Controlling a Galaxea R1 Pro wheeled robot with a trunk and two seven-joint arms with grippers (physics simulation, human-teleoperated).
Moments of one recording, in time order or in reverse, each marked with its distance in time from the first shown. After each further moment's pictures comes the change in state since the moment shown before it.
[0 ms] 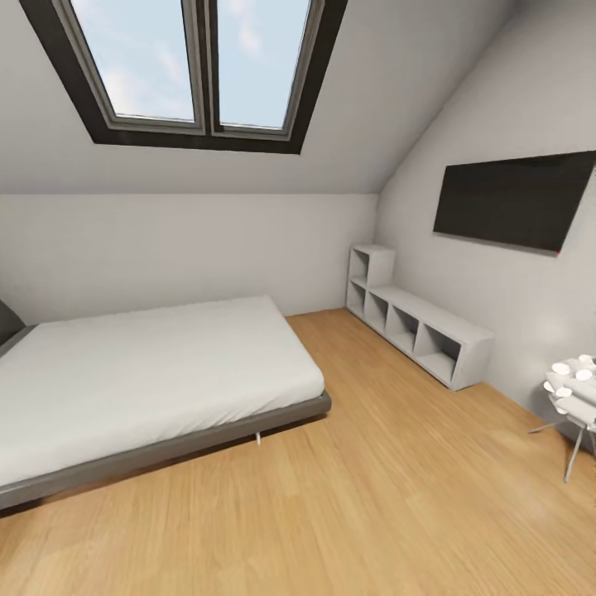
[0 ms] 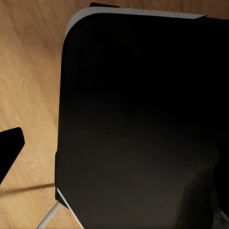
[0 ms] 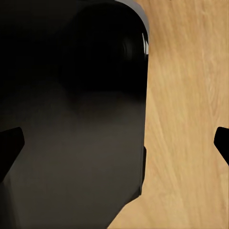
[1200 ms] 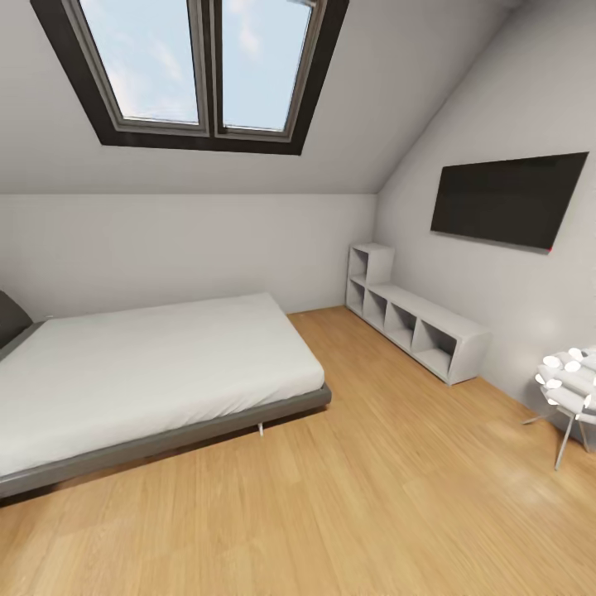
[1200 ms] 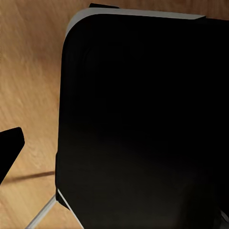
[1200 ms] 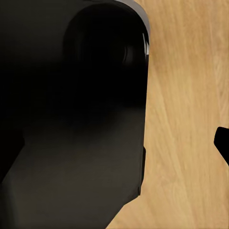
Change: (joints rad) left arm 0.000 0.001 -0.001 -0.001 -0.002 0.000 -0.002; right arm 0.000 0.001 0.005 0.000 0.003 0.000 -0.002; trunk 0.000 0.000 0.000
